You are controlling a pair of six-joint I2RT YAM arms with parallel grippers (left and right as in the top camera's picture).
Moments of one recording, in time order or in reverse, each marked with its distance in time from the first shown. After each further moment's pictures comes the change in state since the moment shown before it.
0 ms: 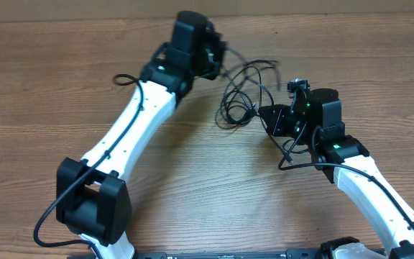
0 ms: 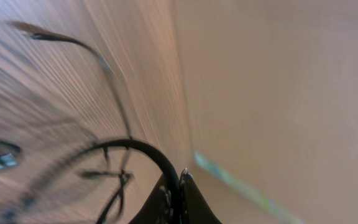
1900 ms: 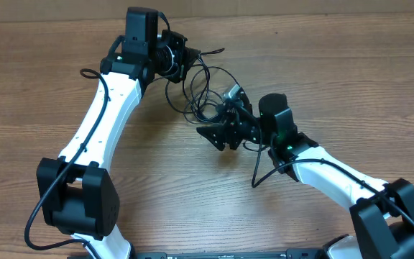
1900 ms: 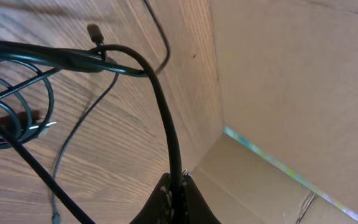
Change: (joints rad) left arm 0.182 0.000 0.002 -0.140 0.375 0.238; right arm 0.276 0.265 0.000 0.528 -0.158 -0.408
